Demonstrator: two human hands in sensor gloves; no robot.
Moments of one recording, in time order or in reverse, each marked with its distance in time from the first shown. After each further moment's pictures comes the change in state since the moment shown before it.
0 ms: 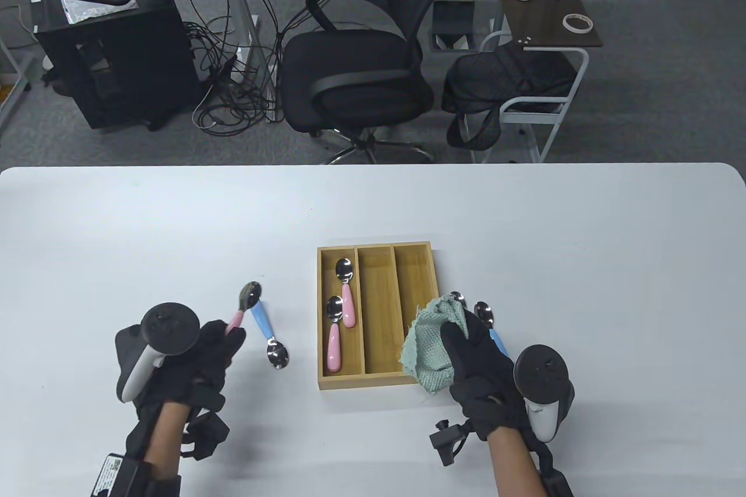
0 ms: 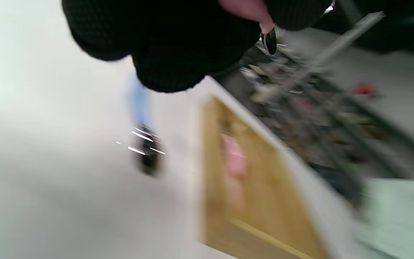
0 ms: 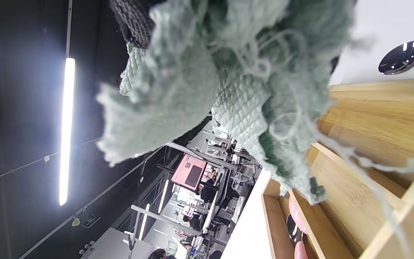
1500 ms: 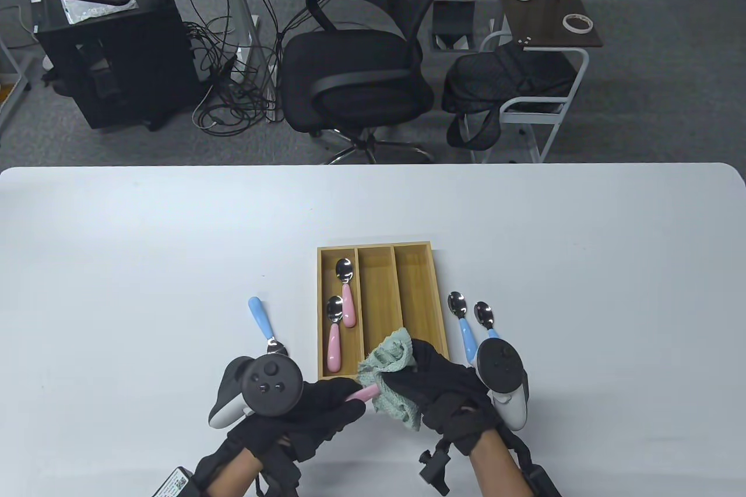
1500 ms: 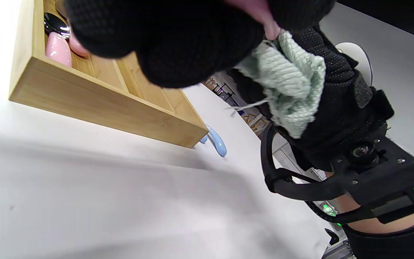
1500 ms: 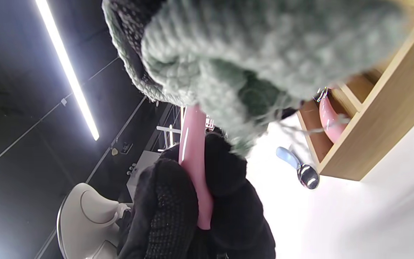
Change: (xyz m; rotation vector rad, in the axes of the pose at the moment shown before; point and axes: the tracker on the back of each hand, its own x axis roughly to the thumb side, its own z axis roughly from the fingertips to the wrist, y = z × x) left_hand 0.061 -0.110 -0.006 -0.245 -0.265 -0.179; right_hand 0.002 0.048 0.001 0.445 -0.006 -0.178
